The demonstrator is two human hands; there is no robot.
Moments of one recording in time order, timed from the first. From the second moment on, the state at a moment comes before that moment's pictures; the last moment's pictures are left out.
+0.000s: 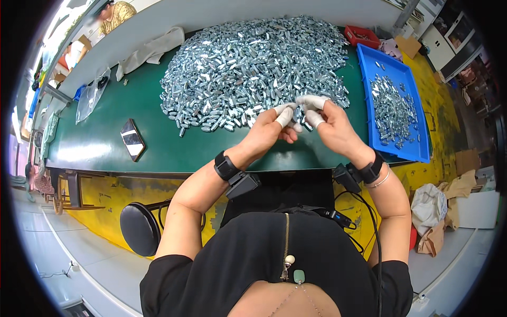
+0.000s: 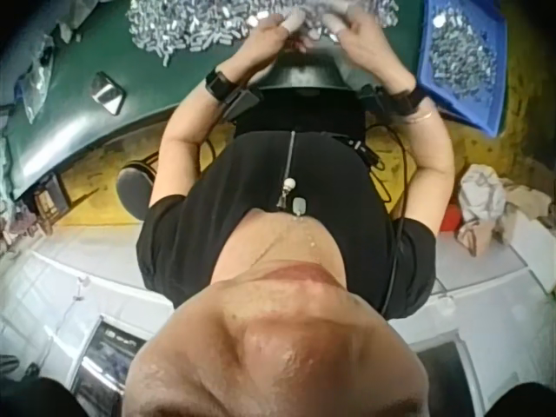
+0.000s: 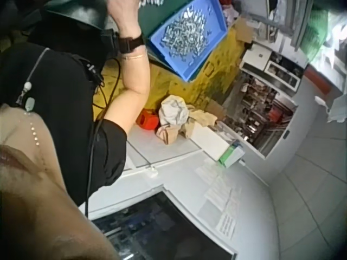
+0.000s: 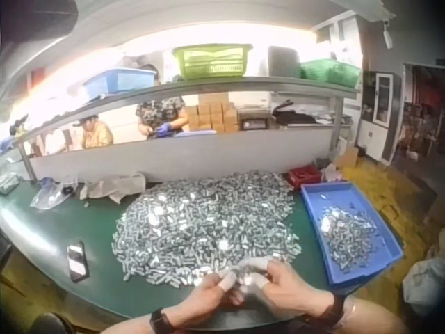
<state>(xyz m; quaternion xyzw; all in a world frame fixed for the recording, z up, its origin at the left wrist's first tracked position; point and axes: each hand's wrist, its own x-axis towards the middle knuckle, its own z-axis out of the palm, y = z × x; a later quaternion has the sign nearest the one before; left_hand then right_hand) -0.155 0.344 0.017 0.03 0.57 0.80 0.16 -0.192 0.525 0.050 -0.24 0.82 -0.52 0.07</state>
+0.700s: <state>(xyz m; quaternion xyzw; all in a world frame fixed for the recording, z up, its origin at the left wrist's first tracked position) -0.142 0.351 0.033 0.13 0.62 0.77 0.06 -0.172 0.521 0.086 -0.27 0.78 -0.56 0.04</state>
